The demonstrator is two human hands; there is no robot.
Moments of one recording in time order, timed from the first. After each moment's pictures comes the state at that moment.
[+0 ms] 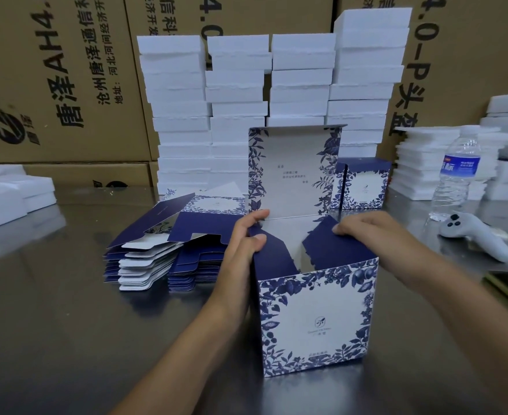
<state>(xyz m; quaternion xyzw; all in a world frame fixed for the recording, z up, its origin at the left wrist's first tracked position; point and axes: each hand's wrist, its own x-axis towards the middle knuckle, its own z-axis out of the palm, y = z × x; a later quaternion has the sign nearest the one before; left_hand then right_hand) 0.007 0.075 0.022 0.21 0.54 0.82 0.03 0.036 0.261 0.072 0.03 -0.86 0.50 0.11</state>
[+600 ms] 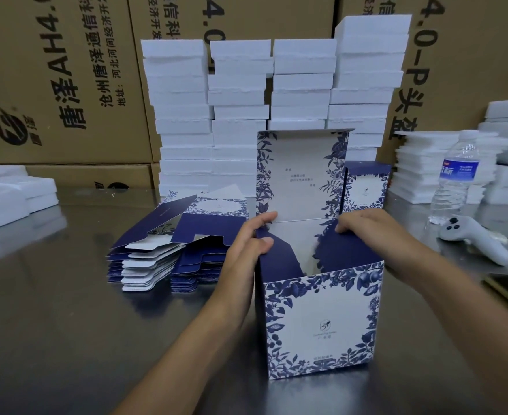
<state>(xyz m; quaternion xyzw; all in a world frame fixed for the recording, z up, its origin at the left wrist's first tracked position) 0.007 0.074 0.023 0.24 0.56 0.80 0.01 0.020 0.261 0.075 -0.02 -0.85 0.52 0.13</state>
